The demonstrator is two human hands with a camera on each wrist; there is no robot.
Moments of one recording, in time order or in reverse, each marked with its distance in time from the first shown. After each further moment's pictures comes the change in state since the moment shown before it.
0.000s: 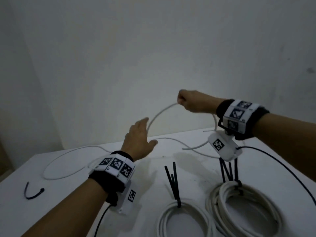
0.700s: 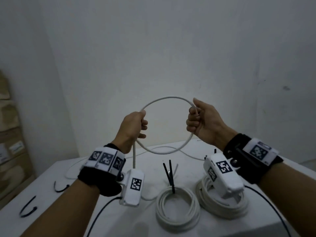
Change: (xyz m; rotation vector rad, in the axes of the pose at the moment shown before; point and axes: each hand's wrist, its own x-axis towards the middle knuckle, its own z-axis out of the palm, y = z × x) left_hand -0.085 0.085 -0.115 -0.865 0.203 -0.148; right_hand -0.145 -0.058 -0.032 1.758 0.181 0.228
